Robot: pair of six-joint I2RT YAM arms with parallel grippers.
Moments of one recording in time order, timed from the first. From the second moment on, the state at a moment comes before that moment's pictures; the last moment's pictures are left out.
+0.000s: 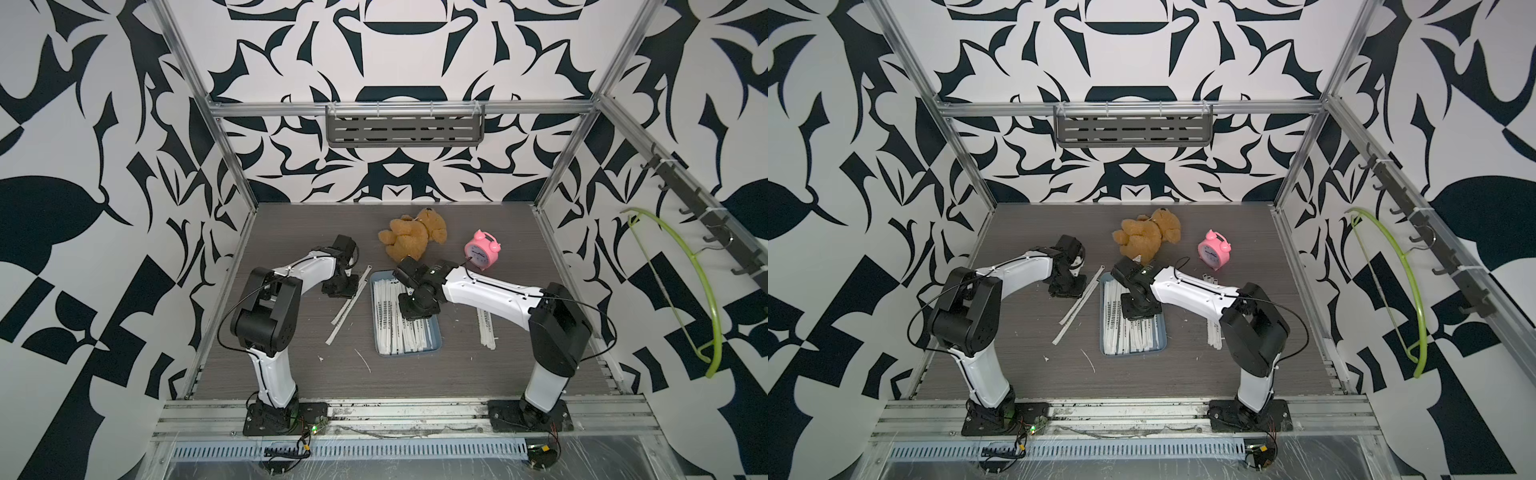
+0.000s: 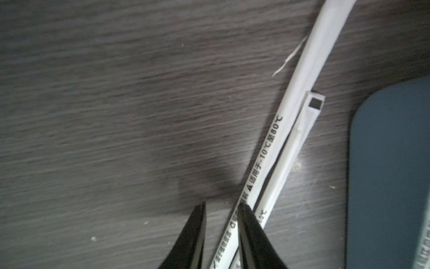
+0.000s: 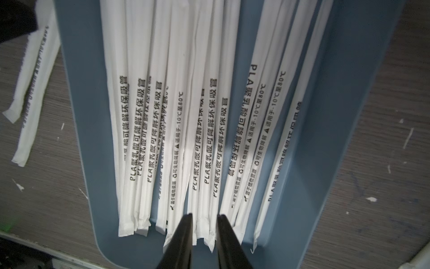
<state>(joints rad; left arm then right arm) -0.37 1.84 1.18 -0.73 0.02 -0.19 0.85 1.79 1.34 -0.88 -0.04 0.68</state>
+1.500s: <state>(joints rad) -0.36 1.83 1.29 -0.87 -0.10 -0.15 0.85 1.79 1.36 -0.88 -0.05 0.68</state>
